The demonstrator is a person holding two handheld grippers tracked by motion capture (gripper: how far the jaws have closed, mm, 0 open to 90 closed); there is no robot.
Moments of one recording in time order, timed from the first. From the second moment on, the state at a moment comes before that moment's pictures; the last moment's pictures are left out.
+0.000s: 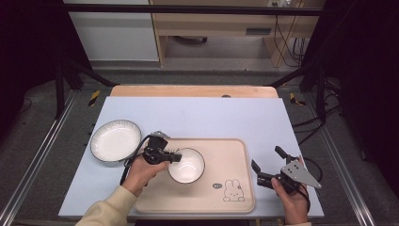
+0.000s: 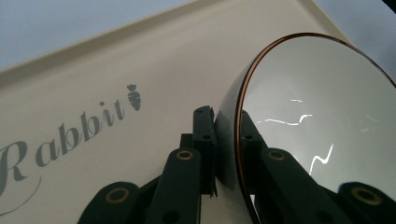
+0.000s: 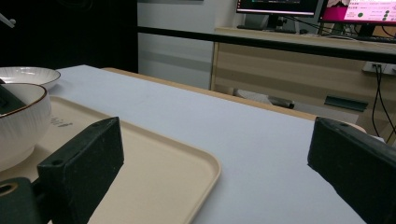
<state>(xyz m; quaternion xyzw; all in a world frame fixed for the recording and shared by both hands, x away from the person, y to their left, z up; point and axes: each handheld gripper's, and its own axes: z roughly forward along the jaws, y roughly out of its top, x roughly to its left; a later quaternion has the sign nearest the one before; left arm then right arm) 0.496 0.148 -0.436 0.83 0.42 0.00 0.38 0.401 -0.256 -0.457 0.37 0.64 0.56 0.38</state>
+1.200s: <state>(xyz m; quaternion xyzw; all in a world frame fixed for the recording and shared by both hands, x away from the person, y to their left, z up) 0.497 0.140 -0.444 0.84 0.42 0.00 0.36 0.401 -0.258 -0.456 0.37 0.64 0.56 0.38</state>
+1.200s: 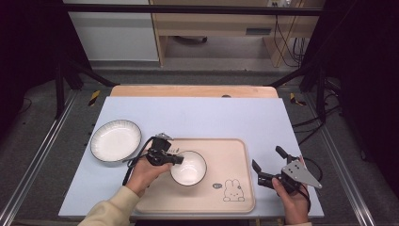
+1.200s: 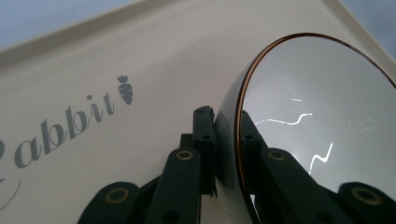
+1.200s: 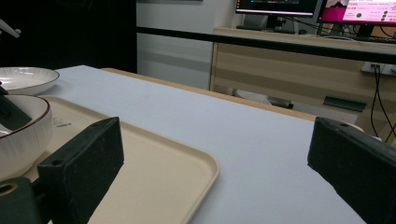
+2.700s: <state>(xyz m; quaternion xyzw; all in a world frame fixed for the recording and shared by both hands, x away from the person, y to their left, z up) 0.494 0.149 -0.439 0.83 0.42 0.01 0.38 0.401 -0.257 -0.457 0.37 0.64 0.56 0.38</state>
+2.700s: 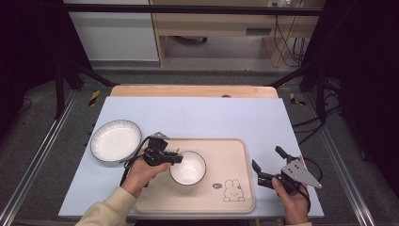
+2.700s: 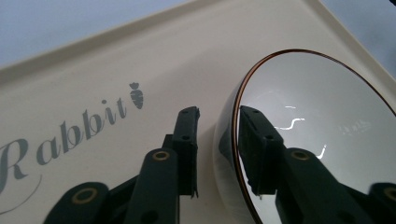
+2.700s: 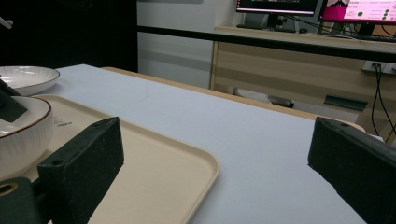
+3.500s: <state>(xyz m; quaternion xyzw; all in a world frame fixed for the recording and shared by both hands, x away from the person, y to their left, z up) 0.486 0.146 -0.426 0.83 0.36 0.08 0.42 0.401 -0.257 -0.457 0.37 0.64 0.56 0.37</state>
